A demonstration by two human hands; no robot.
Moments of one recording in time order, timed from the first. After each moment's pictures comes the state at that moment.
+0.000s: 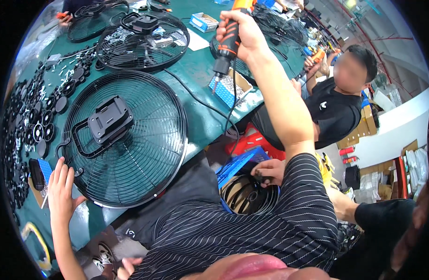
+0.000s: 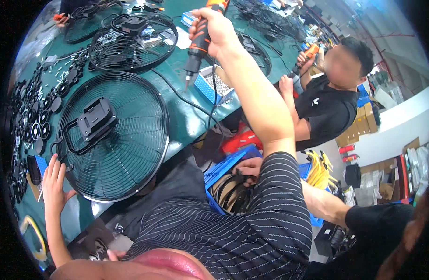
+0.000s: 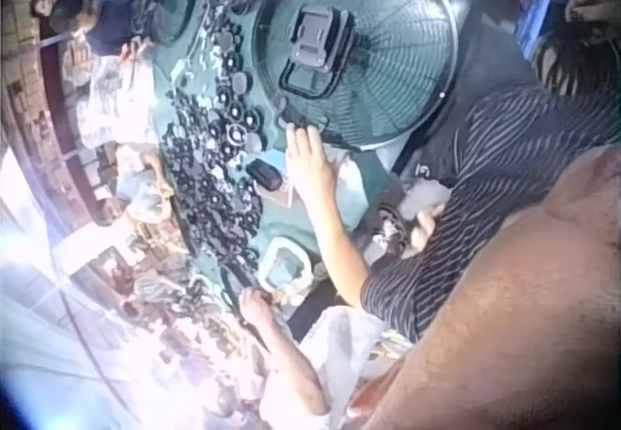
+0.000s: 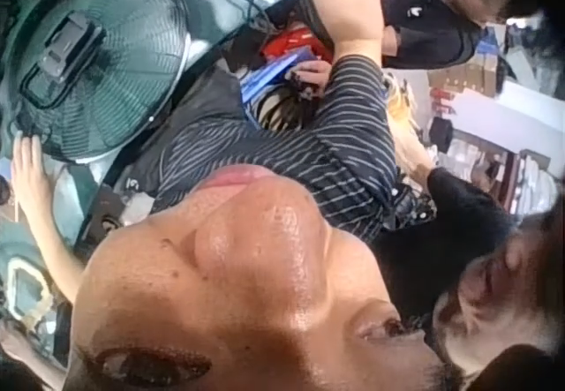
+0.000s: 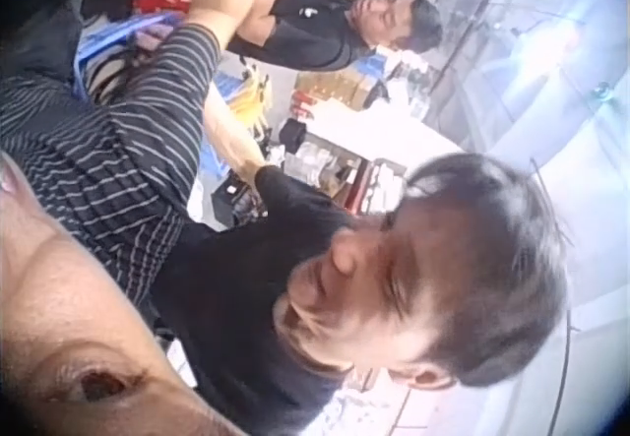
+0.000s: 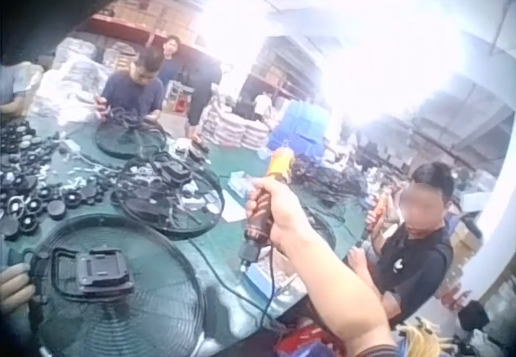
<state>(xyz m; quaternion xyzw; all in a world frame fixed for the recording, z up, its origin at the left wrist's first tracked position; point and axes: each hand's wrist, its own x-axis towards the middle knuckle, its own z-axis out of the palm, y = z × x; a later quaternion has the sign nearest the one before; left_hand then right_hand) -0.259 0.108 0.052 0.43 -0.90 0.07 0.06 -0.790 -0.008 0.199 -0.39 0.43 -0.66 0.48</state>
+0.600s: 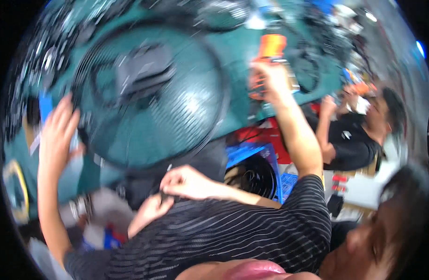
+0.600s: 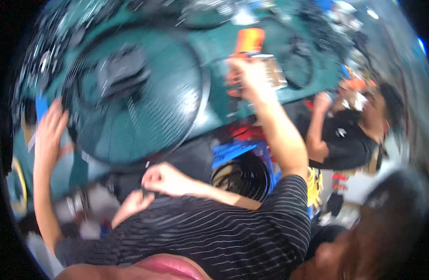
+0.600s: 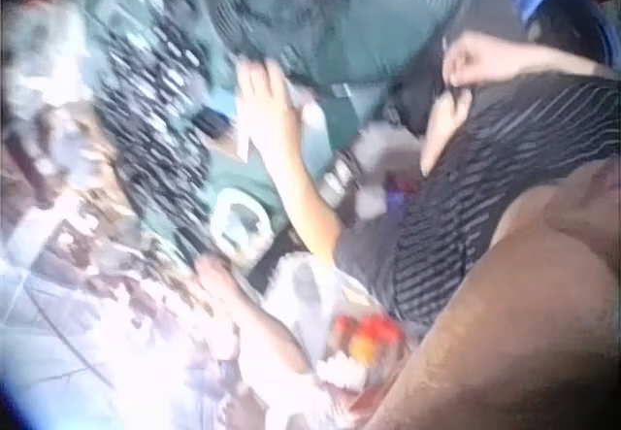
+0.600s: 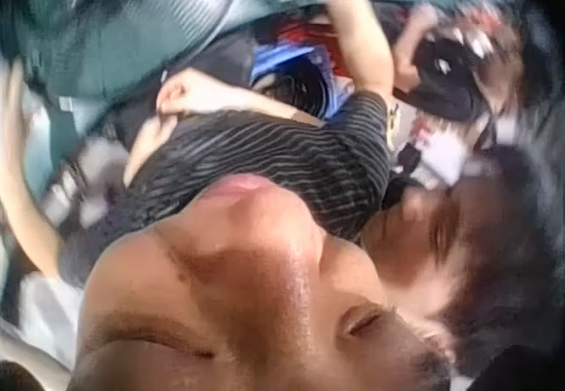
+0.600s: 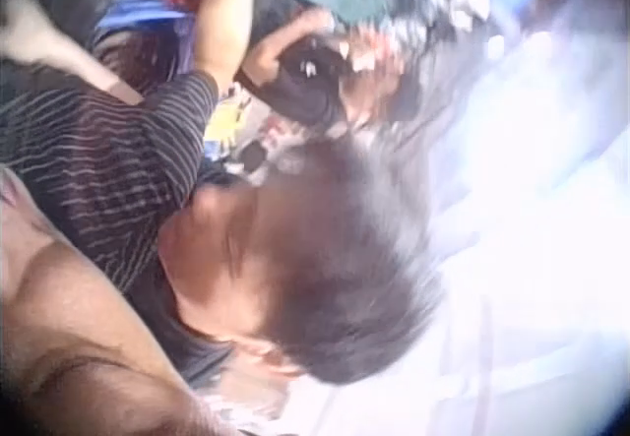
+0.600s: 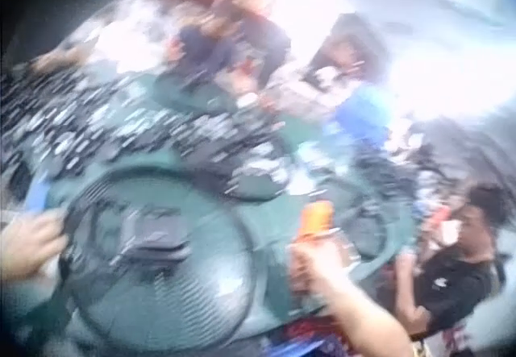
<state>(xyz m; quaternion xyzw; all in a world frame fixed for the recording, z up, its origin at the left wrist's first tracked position) -0.252 0.096 0.049 0.48 -0.88 0.03 -0.04 -0.596 0.207 0.001 -0.49 0.44 -0.16 0.74</state>
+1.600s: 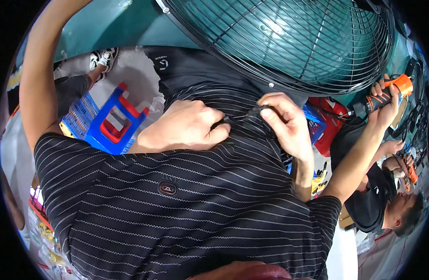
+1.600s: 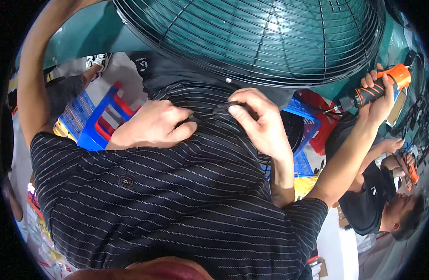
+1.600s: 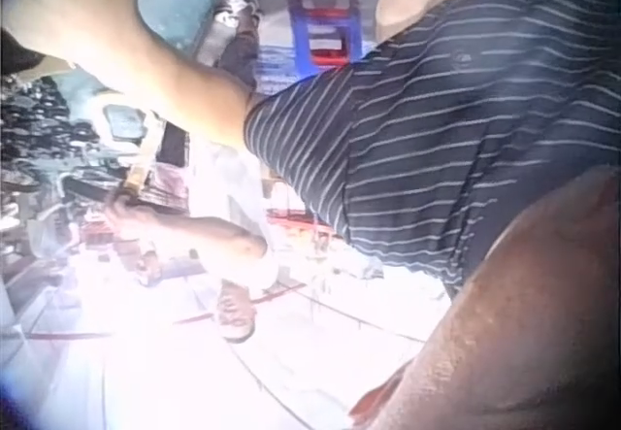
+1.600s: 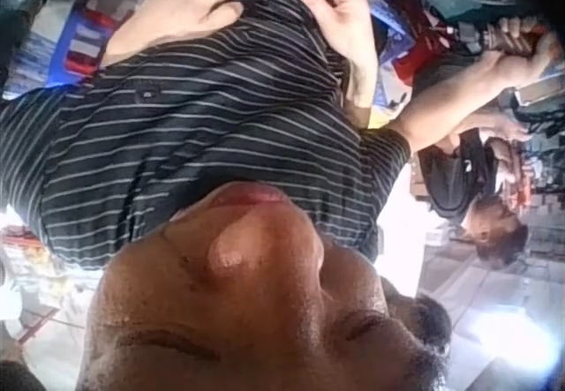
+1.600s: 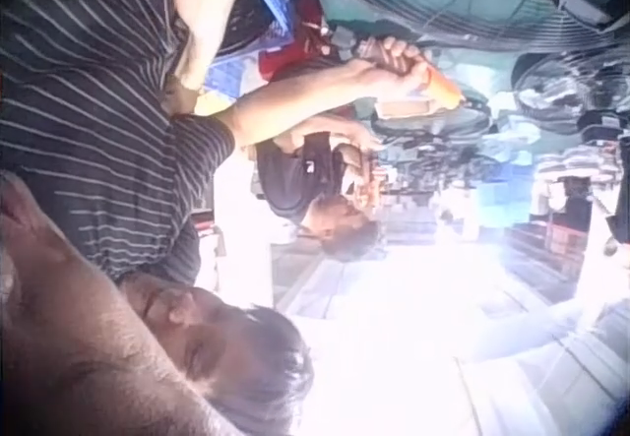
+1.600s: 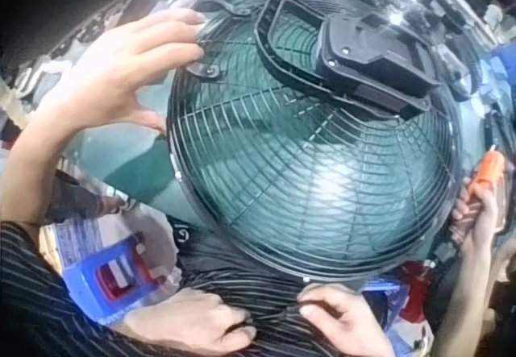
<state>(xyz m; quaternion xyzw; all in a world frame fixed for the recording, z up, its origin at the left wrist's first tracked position) -0.398 0.285 -0.008 0.50 -0.63 -0.59 0.06 -0.641 0.234 -0.014 -0.57 0.50 -0.13 0.64</state>
